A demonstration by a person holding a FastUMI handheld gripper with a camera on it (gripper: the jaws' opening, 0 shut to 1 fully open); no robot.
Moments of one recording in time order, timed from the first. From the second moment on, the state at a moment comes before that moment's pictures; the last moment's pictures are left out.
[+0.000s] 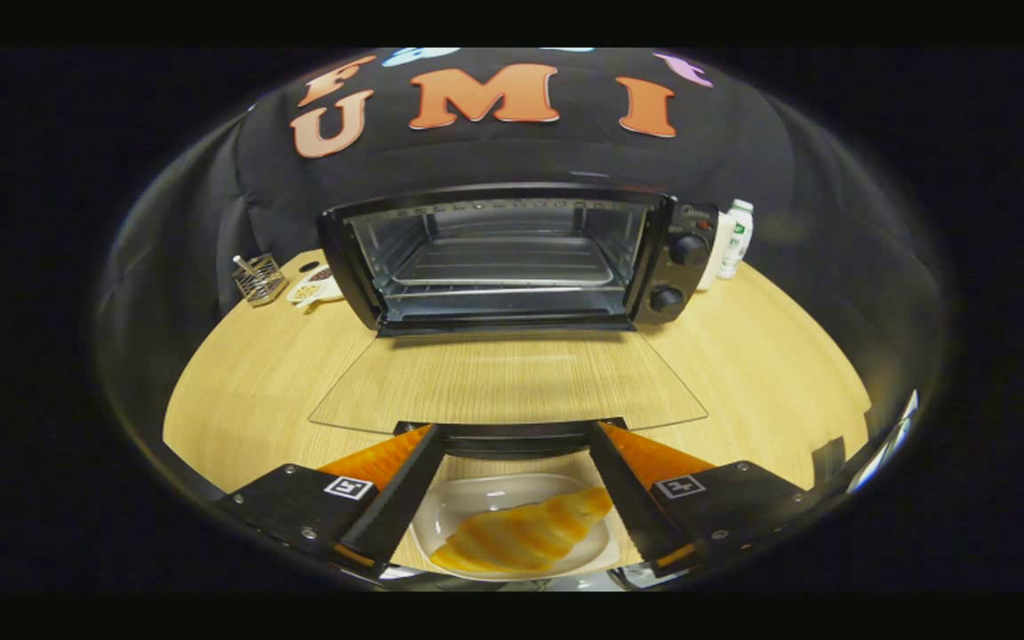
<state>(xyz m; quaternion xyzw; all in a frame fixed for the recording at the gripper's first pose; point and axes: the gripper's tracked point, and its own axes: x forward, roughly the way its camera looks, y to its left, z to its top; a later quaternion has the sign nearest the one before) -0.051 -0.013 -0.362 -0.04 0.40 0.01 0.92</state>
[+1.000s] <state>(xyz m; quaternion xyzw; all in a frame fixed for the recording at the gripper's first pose) -0.086 0.000 -0.324 0.03 0.38 -0.08 0.92</state>
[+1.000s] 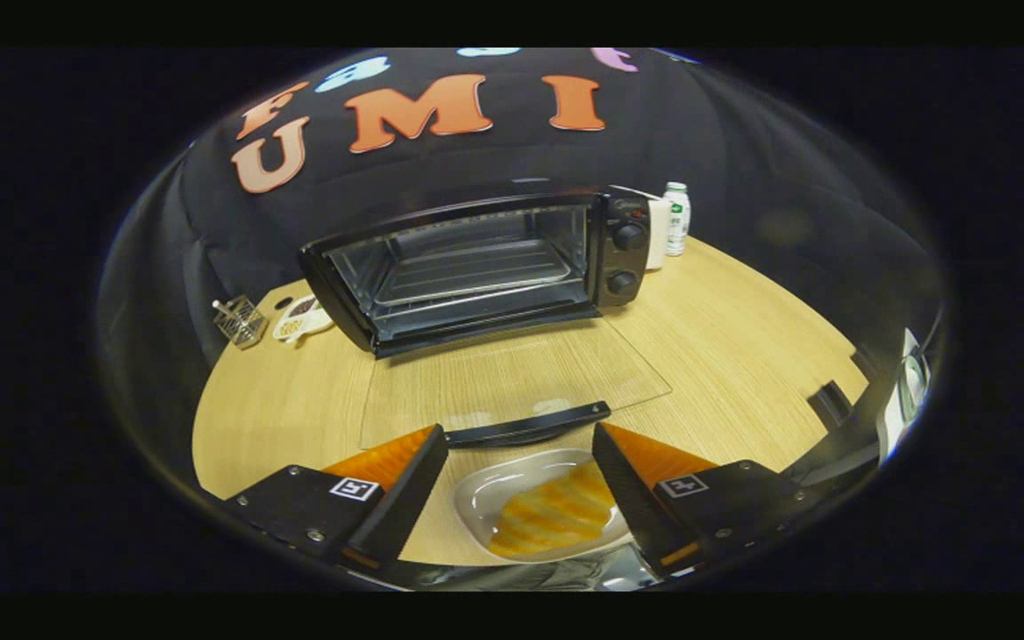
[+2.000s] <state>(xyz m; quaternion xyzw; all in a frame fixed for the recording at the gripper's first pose) -0.176 0.006 -0.392 0.05 0.47 -0.23 0.85</state>
